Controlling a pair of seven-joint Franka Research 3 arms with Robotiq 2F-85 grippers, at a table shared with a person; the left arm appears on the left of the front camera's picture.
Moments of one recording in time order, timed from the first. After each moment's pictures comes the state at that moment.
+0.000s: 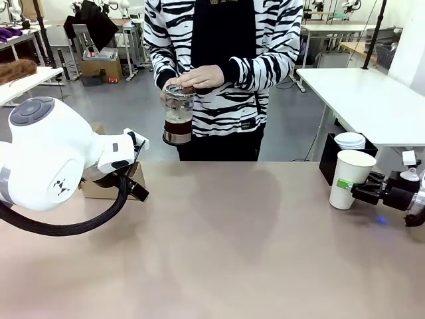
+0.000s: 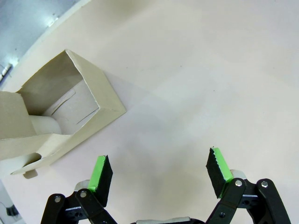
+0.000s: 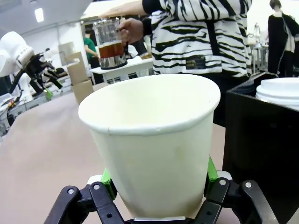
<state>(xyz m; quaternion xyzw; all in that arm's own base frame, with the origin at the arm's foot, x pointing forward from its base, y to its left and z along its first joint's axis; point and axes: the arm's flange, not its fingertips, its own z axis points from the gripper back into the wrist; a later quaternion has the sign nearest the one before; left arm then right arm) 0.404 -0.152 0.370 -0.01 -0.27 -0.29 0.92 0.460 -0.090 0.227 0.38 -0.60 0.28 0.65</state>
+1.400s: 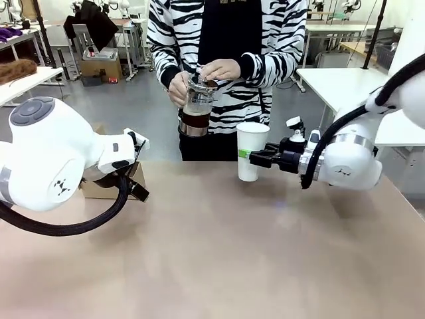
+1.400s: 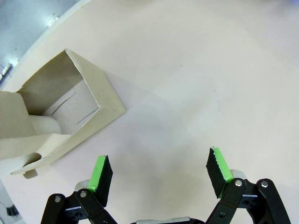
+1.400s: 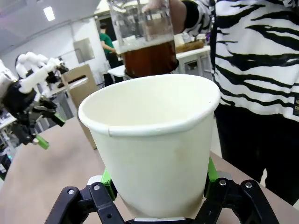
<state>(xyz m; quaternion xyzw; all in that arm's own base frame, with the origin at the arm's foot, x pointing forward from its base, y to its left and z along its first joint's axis) 0.404 -0.152 0.370 -0.01 -0.27 -0.29 0.92 0.550 0.185 0.276 0.42 -0.55 0.30 0.65</state>
